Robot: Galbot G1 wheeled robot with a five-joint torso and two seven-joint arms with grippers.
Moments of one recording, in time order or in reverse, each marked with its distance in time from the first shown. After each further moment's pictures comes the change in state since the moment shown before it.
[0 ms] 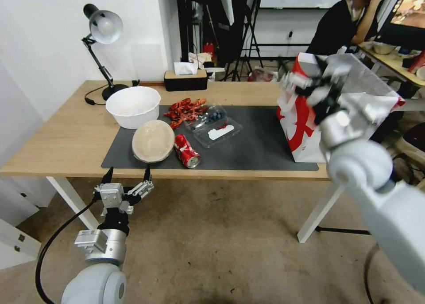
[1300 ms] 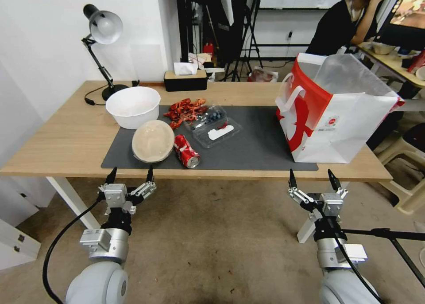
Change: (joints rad) left arm -0.026 0.040 -0.003 0.073 0.059 -0.093 0.023; right arm -0.703 0.264 0.121 -0.017 -0.492 0.270 0.162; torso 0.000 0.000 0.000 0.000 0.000
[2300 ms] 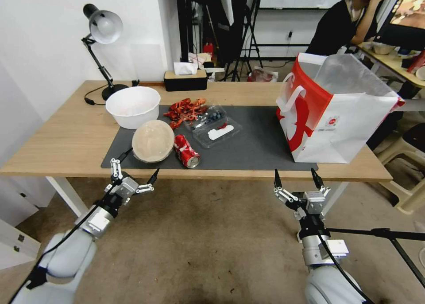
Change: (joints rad) left arm -0.205 0.497 -0.001 0.275 0.264 -0.227 0.193; right arm 0.035 0.002 -0.079 -0.011 -0.018 -0.036 0.023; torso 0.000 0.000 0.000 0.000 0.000
